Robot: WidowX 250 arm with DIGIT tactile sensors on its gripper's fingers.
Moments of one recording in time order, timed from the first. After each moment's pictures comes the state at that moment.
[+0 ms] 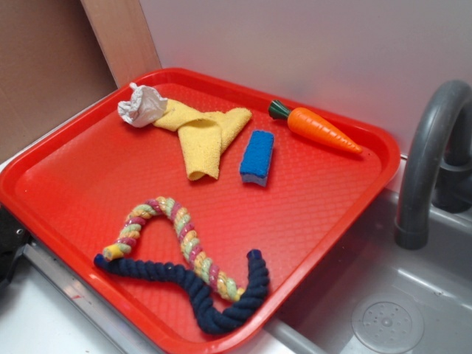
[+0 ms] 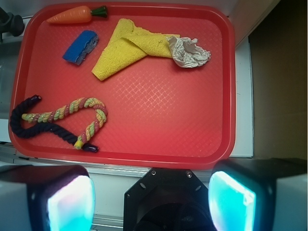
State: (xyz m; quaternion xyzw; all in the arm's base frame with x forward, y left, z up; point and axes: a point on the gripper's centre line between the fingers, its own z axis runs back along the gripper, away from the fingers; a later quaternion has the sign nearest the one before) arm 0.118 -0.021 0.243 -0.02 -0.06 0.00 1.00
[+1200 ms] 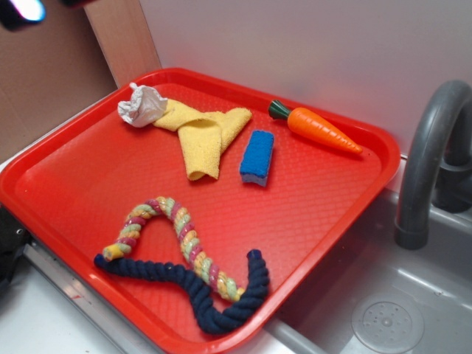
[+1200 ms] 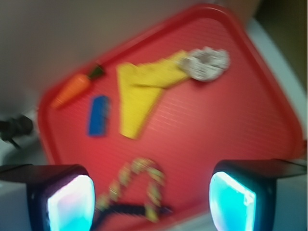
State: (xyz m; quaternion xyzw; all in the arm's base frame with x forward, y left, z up) arm 0.215 -0.082 0.212 -0.12 -0.08 0.26 0.96
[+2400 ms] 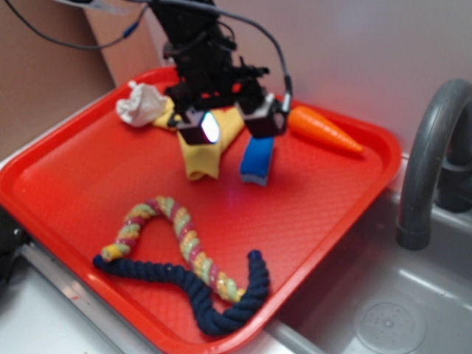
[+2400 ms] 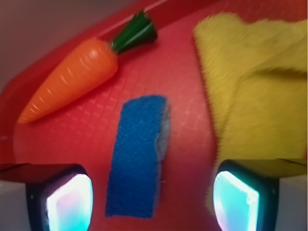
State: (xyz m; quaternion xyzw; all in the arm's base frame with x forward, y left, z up) arm 0.288 -0.156 0.065 -0.10 -0.08 0.24 0.96
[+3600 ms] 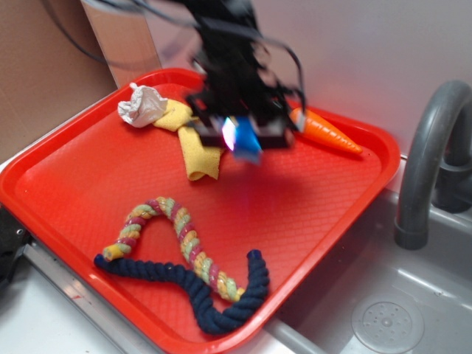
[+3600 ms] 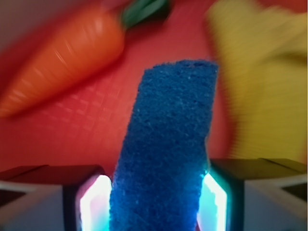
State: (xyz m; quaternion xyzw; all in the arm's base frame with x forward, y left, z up) arm 0.285 -0.164 0.101 -0.04 -0.09 0.24 0.97
